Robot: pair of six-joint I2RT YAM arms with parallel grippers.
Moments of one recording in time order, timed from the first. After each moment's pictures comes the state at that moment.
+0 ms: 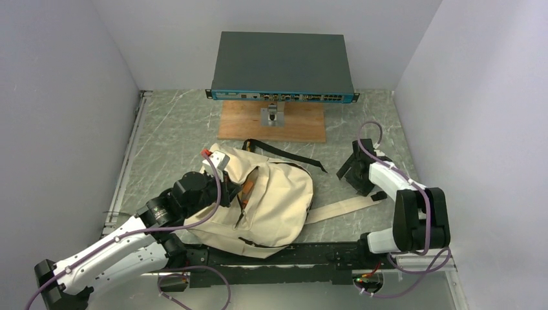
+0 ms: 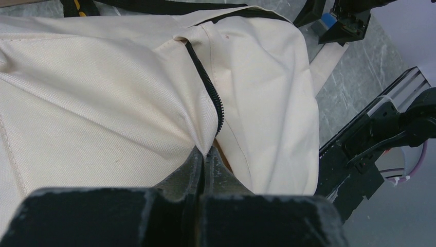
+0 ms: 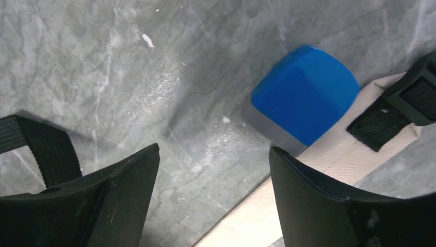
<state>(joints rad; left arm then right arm) -0.88 0.65 0.61 -0.33 -0.11 -0.44 0.07 1.39 0.70 -0.50 0.18 0.80</state>
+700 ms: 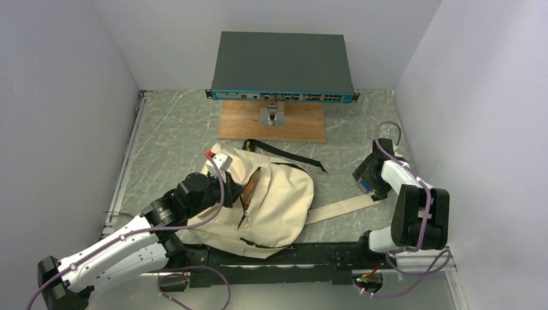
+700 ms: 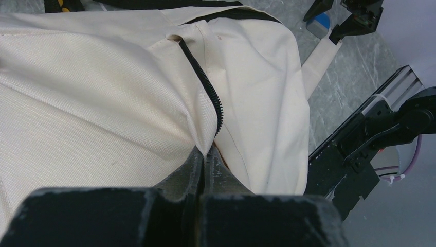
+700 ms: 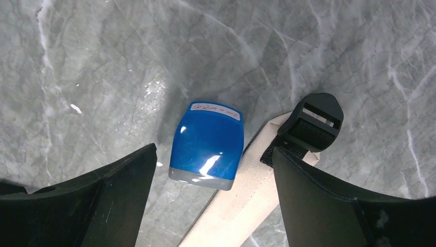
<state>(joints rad) -0.88 0.67 0.56 -0.25 -0.08 -0.45 -0.15 1.41 0.72 -0.53 0.20 0.66</state>
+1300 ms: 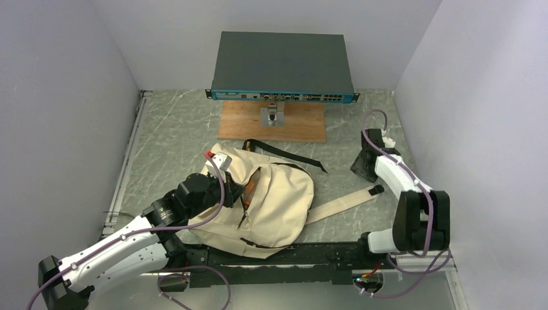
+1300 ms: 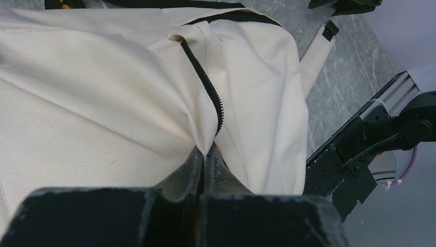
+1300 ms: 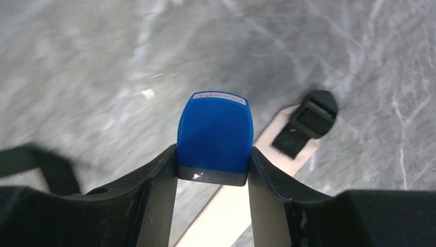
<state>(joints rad) -0.88 0.67 0.54 -0.23 -0.09 -0.48 -0.03 1.42 0.81 -0.55 0.29 0.61</state>
